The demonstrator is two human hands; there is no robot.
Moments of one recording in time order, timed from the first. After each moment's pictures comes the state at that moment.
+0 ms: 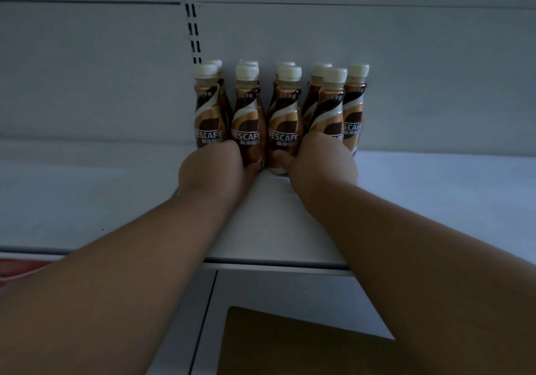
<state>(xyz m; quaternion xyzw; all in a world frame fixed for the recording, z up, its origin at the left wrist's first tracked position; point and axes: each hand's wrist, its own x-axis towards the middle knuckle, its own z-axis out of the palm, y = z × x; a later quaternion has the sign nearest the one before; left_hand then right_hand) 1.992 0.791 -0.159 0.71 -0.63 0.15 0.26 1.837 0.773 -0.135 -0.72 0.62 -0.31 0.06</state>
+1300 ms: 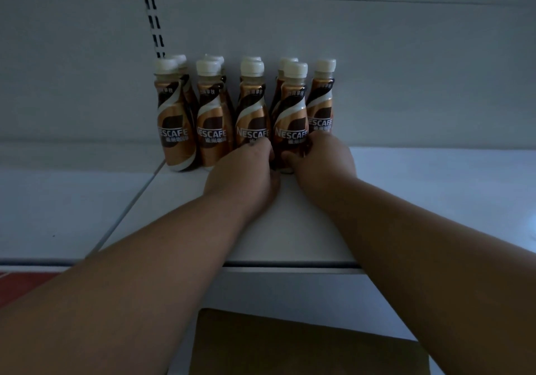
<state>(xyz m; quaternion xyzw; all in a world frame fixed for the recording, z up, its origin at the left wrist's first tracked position) 1.916 0.790 -0.156 0.65 -0.69 0.04 0.31 1.786 0.748 -0.150 -0.68 0.62 -0.37 0.12</state>
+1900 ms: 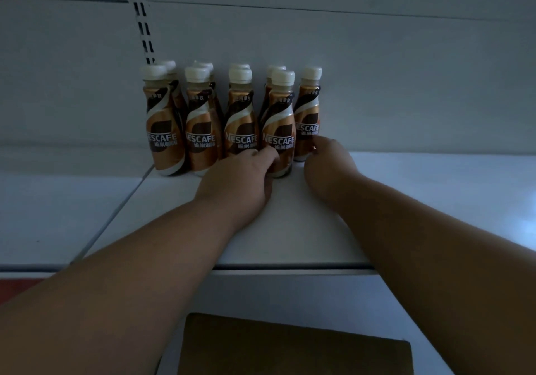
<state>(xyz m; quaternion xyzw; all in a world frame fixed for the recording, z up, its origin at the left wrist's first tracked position) 1.915 0.795 -0.159 0.58 -0.76 0.07 0.29 1.758 0.752 -0.134 -0.70 0.62 -0.31 0.18</state>
